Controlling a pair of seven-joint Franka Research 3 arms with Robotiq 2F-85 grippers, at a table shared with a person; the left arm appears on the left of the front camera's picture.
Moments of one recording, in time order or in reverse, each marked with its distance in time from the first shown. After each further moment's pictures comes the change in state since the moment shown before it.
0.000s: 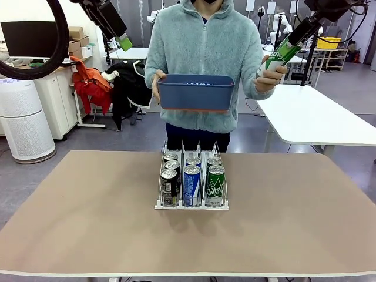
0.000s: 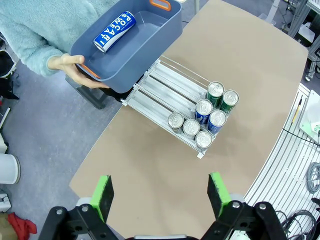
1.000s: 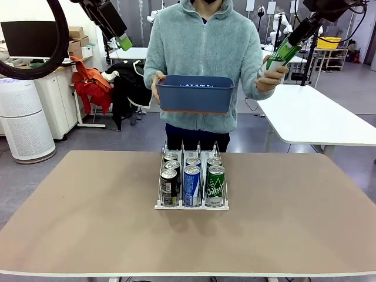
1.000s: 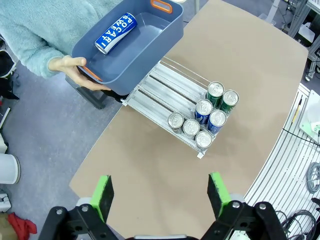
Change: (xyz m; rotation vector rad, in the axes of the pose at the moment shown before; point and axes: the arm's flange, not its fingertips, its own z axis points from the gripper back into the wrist) left arm 0.000 0.000 0.000 0.000 0.000 0.000; right arm 0.001 0.002 -0.002 -0.015 0.015 0.013
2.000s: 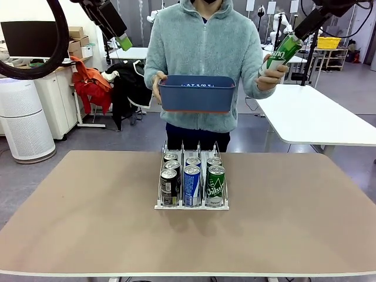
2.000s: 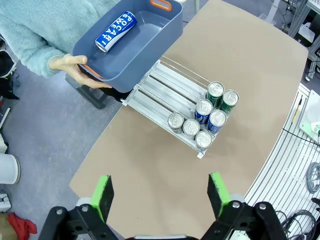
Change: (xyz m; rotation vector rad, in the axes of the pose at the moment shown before) left arm 0.000 0.000 0.000 0.000 0.000 0.000; right arm -0.002 0.003 0.014 -0.030 -0.022 0.004
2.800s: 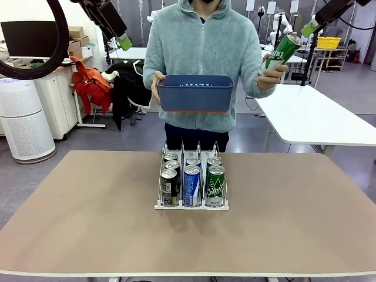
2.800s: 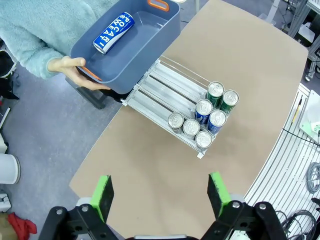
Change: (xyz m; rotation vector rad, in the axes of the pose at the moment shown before) left arm 0.000 0.000 0.000 0.000 0.000 0.000; right arm -0.022 0.019 0.052 -0.005 -0.062 -0.013
